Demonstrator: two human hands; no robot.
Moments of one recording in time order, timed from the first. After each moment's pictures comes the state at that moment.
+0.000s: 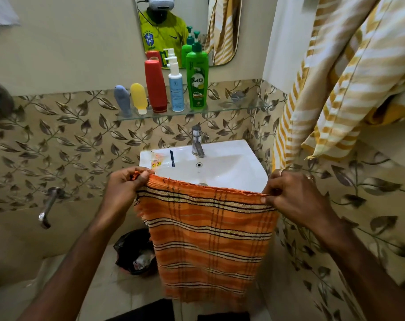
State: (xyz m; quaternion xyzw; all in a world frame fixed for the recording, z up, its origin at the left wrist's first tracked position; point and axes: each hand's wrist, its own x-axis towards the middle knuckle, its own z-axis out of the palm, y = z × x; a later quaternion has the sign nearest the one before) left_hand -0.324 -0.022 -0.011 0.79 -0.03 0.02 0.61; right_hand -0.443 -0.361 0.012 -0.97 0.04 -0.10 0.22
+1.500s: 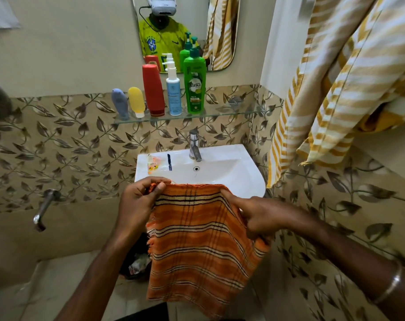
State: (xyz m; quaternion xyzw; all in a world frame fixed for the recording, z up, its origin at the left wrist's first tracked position) left_hand -0.348 -0.067 -0.026 0.76 -0.09 0.05 0.64; right_hand -0.409 -0.344 0.001 -0.95 -0.07 0.26 0.15
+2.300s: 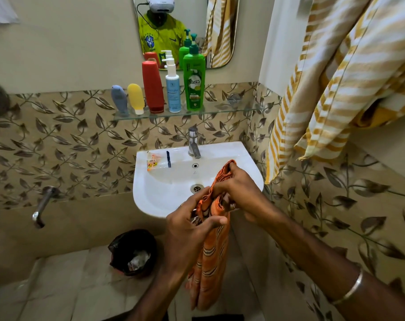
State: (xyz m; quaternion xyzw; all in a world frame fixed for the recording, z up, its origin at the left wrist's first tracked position) left_hand -0.430 -0.134 -0.046 0.74 -0.19 0.08 0.64; right_hand -0.393 -0.296 -0.002 -0.77 0.11 0.04 0.63
